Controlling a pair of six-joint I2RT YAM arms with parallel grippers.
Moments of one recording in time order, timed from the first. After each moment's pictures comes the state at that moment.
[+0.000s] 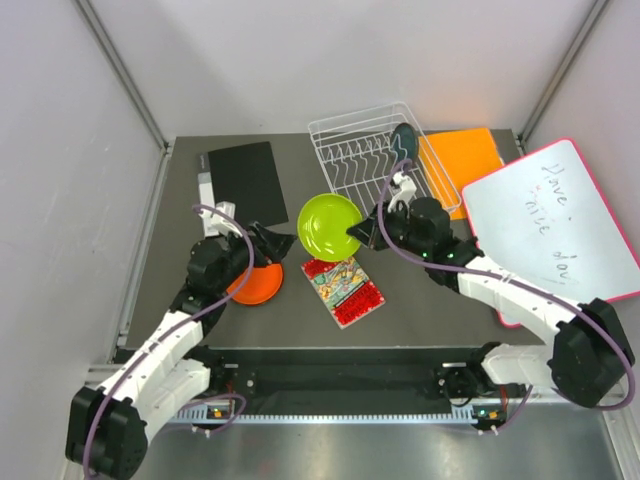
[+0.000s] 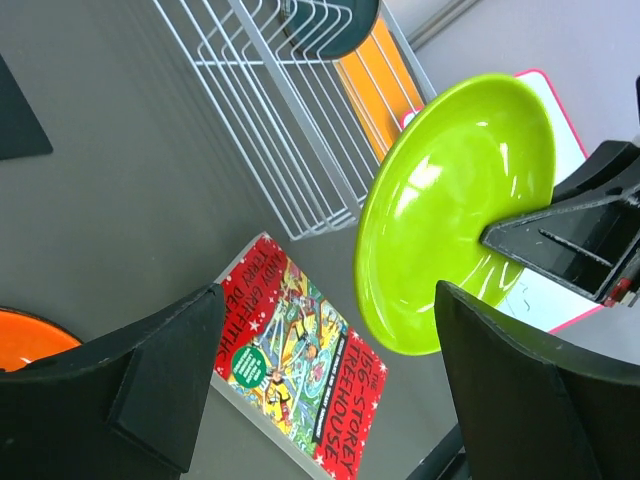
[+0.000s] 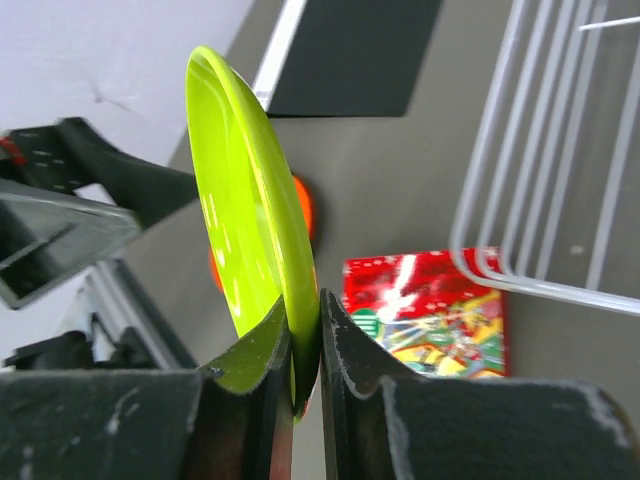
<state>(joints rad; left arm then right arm) -0.33 0.83 0.41 0.31 0.27 -0.73 0.64 1.22 0.80 0.15 -0.21 0.56</state>
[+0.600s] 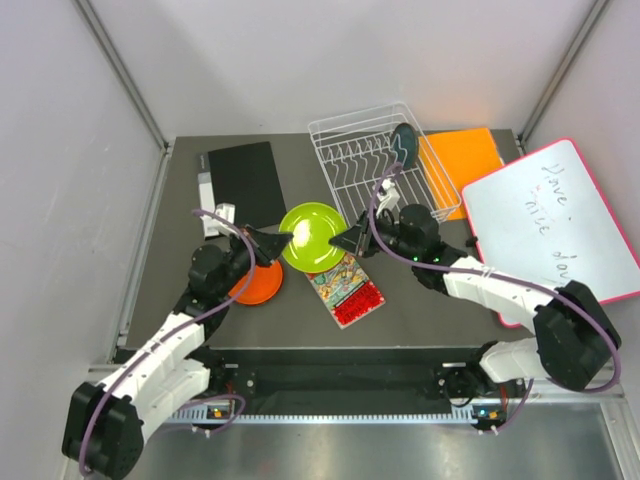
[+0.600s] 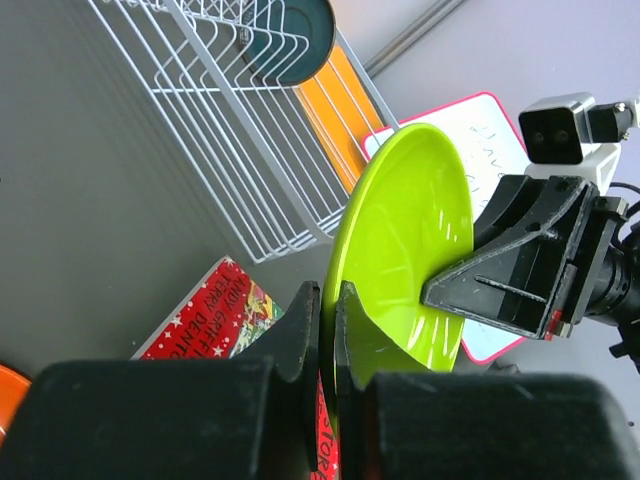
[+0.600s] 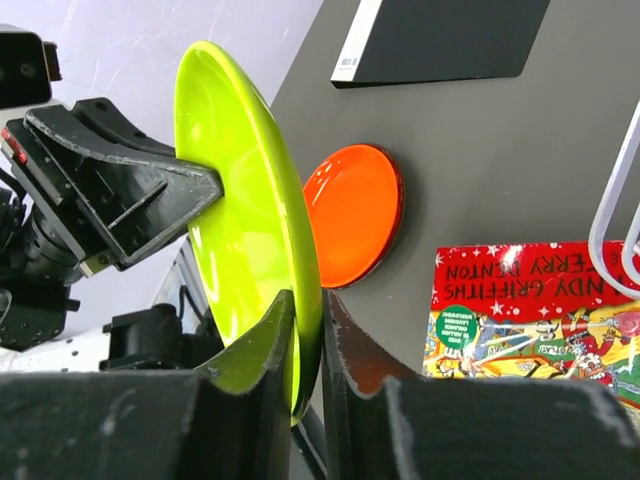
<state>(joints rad) -0.38 0.84 0.37 0.46 0.25 -0.79 0.69 1.33 0.74 0.39 -0.36 0.75</state>
